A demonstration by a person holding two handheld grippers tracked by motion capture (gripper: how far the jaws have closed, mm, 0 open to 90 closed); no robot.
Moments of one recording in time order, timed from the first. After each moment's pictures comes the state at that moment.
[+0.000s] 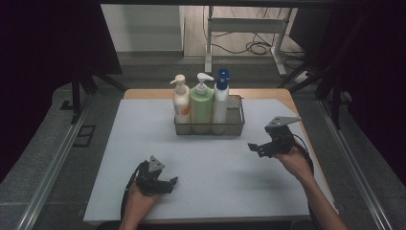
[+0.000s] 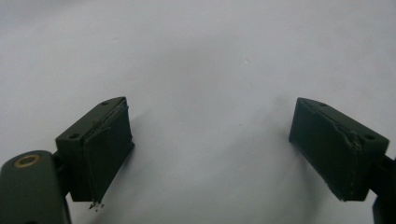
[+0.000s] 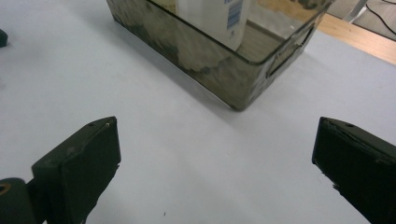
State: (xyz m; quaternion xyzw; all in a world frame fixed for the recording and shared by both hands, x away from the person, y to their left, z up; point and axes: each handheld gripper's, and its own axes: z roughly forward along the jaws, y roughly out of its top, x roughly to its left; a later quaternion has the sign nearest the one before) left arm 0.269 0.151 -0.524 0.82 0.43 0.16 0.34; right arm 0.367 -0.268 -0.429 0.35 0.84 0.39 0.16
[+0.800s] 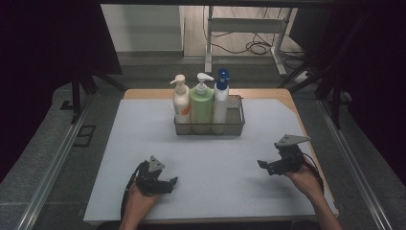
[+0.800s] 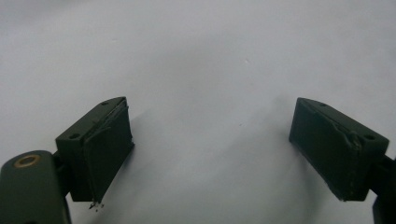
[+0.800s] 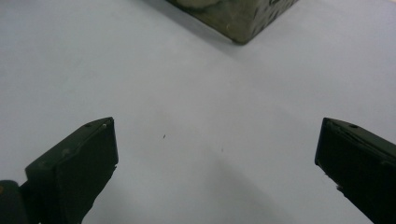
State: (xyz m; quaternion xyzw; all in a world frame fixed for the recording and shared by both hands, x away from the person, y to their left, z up) left arm 0.269 0.151 -0.524 0.82 0.43 0.16 0.34; right arm 0.330 -0.299 -0.467 0.35 0.84 0.37 0.16
